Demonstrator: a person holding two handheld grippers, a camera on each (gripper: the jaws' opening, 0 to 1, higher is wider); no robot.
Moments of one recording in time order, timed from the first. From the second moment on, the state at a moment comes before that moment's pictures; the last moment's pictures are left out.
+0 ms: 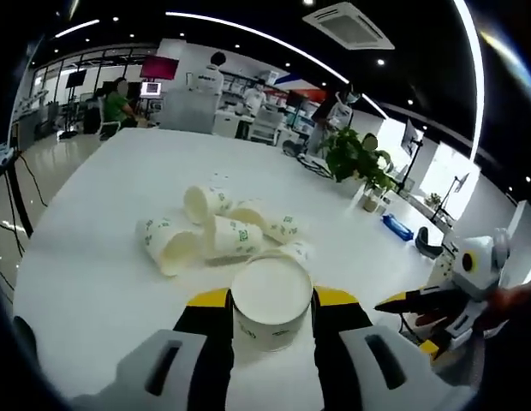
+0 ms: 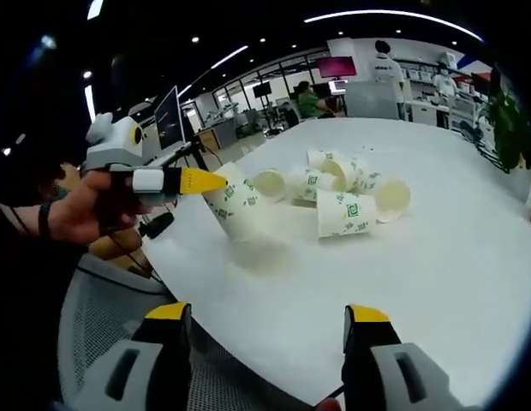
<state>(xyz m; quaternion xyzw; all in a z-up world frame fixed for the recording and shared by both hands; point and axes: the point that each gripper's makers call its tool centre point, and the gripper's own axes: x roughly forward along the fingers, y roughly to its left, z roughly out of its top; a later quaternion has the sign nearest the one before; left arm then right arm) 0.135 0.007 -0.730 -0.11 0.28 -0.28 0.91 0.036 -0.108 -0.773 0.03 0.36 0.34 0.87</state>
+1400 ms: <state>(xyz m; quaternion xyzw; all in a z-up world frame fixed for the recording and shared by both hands) 0.118 -0.012 -0.707 -0.30 0.28 -0.30 0.86 0.080 -0.049 -0.739 0.12 0.27 0.39 0.87</state>
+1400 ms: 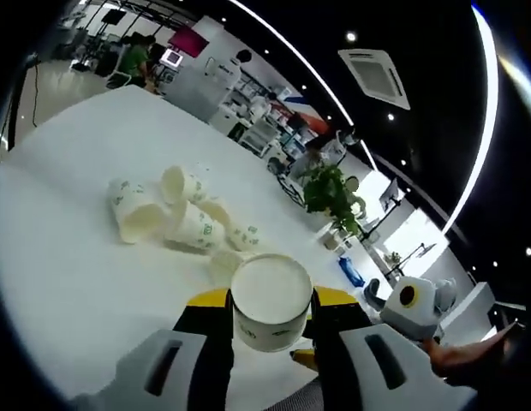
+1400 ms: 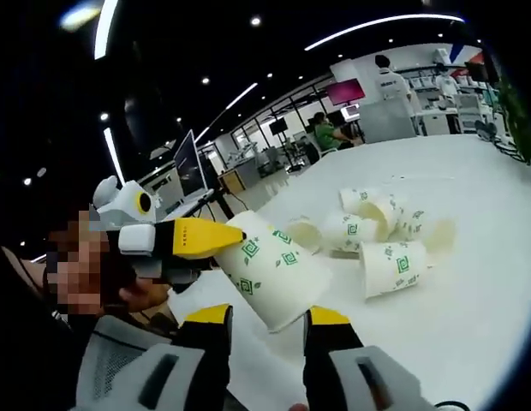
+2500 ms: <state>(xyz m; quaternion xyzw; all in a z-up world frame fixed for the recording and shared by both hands) 0.104 -0.010 -0.740 -0.34 0.33 -0.32 0.82 0.061 -0.047 -0.732 0.15 0.26 0.41 0.86</state>
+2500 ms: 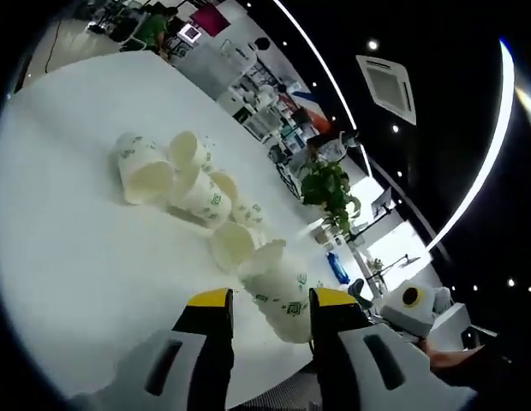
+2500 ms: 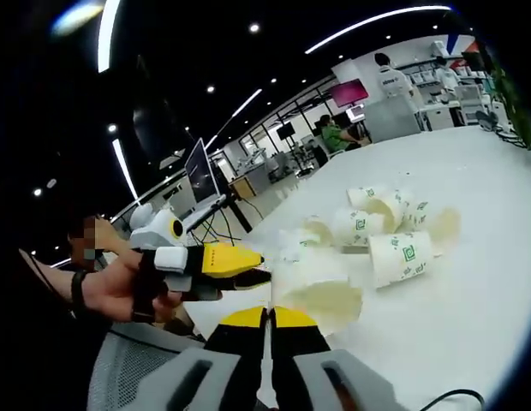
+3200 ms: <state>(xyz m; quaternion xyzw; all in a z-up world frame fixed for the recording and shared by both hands) 0.094 0.014 -0.770 -0.13 0.35 -0.31 0.88 0.073 -0.051 -0.752 0.05 0.31 0.41 0.86</state>
